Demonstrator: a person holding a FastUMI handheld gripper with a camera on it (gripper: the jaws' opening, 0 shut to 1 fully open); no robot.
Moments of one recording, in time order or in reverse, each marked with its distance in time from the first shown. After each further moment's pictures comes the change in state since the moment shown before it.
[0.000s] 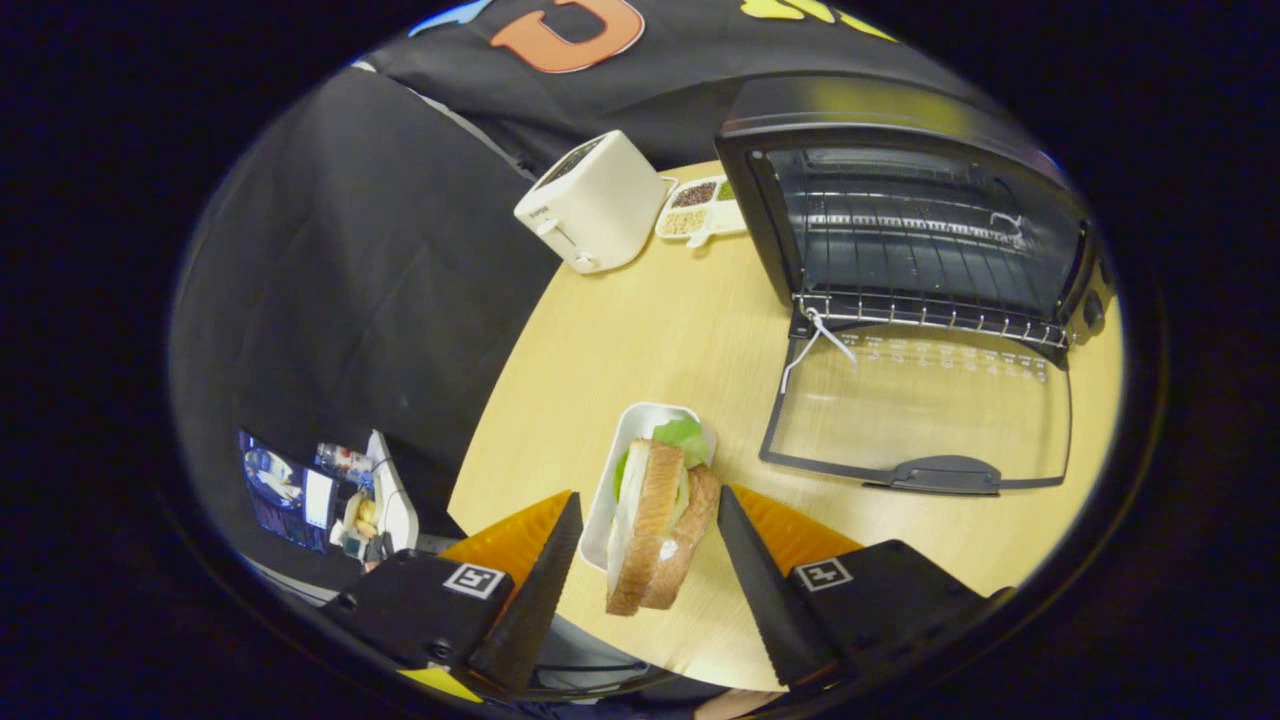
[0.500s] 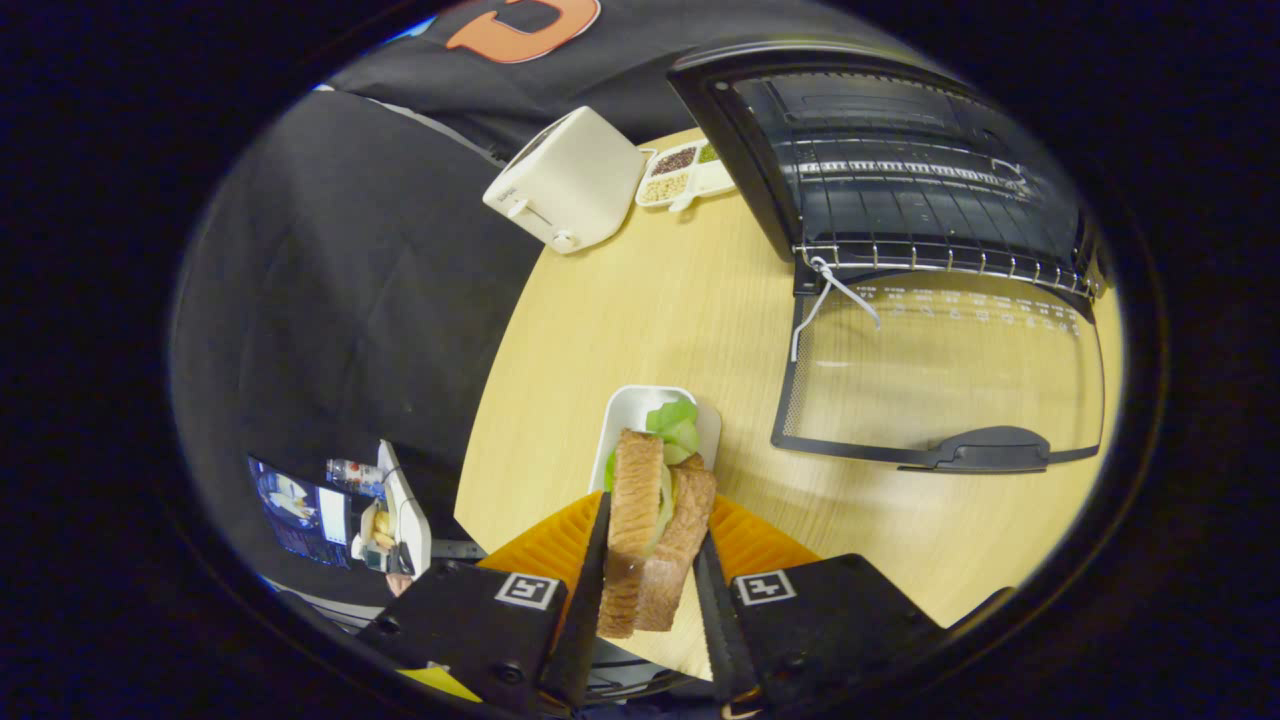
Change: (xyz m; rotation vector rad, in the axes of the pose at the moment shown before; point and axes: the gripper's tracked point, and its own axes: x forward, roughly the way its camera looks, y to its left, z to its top) arm 0.025 0.000 -0.008 0.115 0.031 0.046
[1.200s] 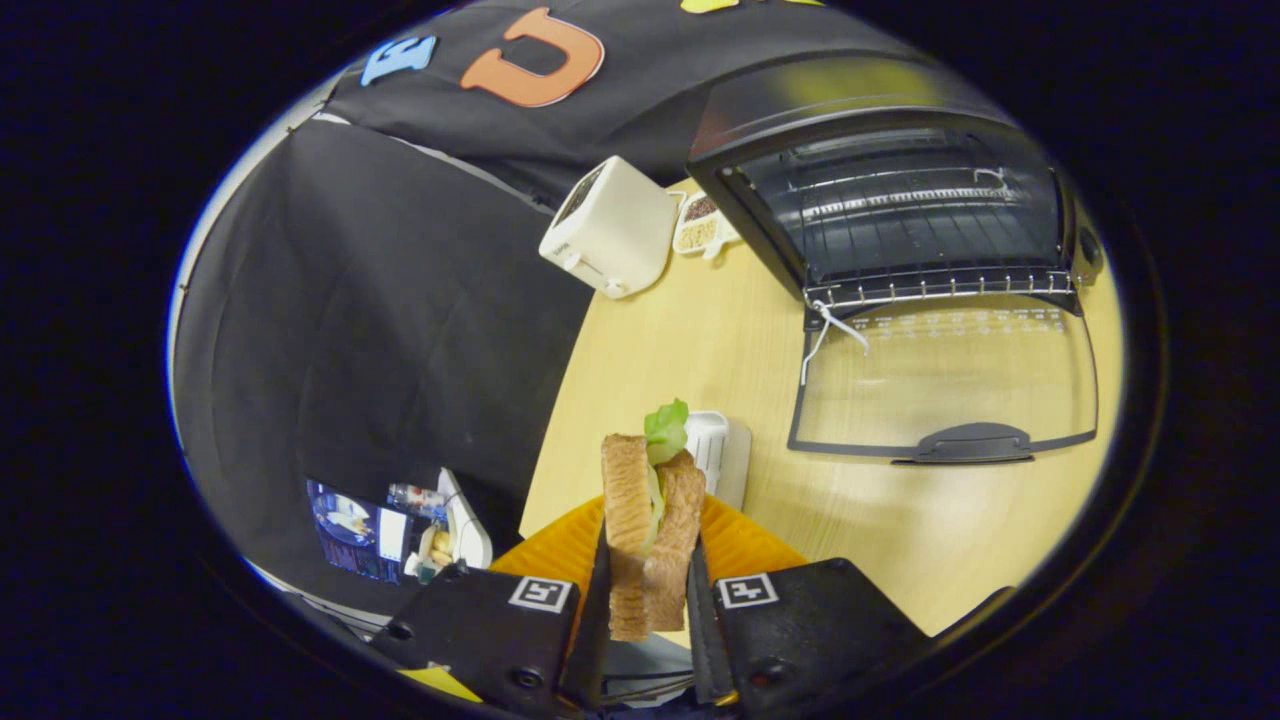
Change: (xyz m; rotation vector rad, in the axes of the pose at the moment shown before) arm -0.069 0.017 0.021 0.032 -0.127 0.159
